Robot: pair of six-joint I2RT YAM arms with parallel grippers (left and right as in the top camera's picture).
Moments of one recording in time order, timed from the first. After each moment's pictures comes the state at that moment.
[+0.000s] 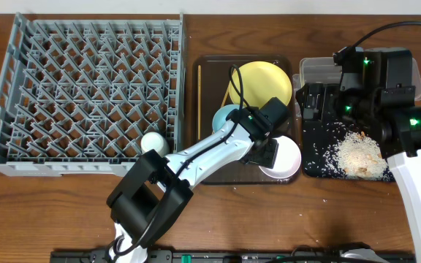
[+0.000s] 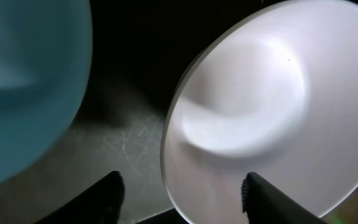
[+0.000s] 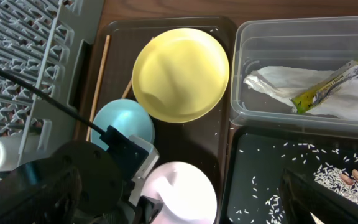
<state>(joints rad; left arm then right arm) -0.84 1.98 1.44 -0.81 0.15 -0.56 0.14 1.31 1.41 -0.98 -0.20 0.18</state>
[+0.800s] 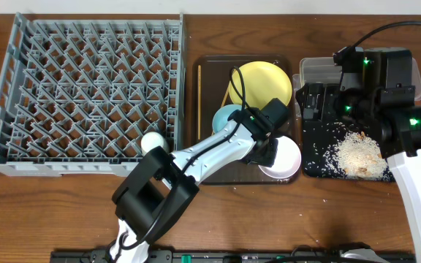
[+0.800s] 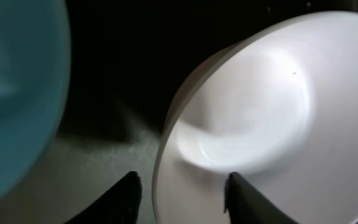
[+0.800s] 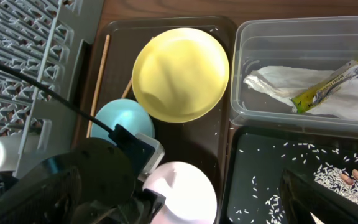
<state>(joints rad) -0.84 2.02 1.44 -0.77 0.16 -0.60 0.14 1.32 1.41 -0.98 -0.20 0.18</state>
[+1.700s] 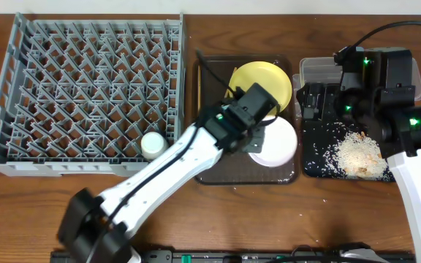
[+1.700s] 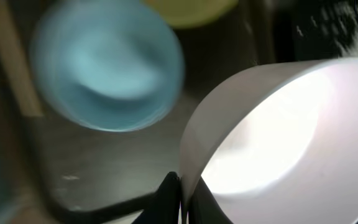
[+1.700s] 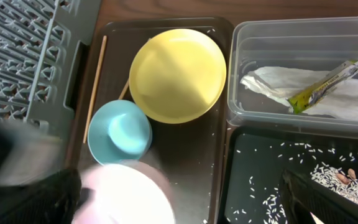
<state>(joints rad) -0.80 1.68 1.44 -0.91 -0.02 -0.60 0.14 1.32 1.41 -0.98 -0.19 0.18</state>
